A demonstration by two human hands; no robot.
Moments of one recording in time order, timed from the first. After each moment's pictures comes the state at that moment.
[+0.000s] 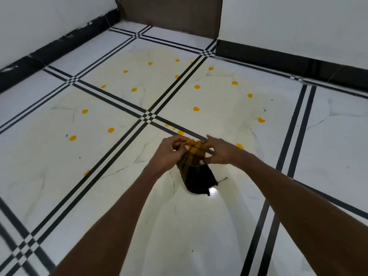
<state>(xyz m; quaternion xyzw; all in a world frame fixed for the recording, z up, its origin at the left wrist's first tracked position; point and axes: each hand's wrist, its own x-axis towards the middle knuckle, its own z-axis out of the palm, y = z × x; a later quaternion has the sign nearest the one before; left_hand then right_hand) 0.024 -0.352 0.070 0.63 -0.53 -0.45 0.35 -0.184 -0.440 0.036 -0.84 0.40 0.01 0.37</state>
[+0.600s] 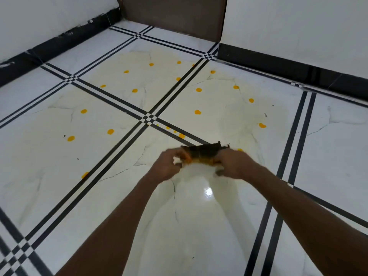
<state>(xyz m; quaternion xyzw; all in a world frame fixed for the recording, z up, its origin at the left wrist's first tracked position) 0.042 -0.353 0.039 0.63 -0.61 -0.40 0.27 -0.201 -0.416 0.055 -0.85 0.47 0.14 0.18</state>
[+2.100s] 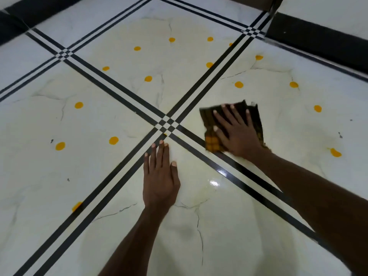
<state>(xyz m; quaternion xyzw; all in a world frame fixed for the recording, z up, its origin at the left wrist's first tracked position) 0.138 -0.422 -0.090 0.81 -0.56 -0.07 0.16 -0.074 -0.623 -0.074 -0.88 0.48 -0.05 0.06</state>
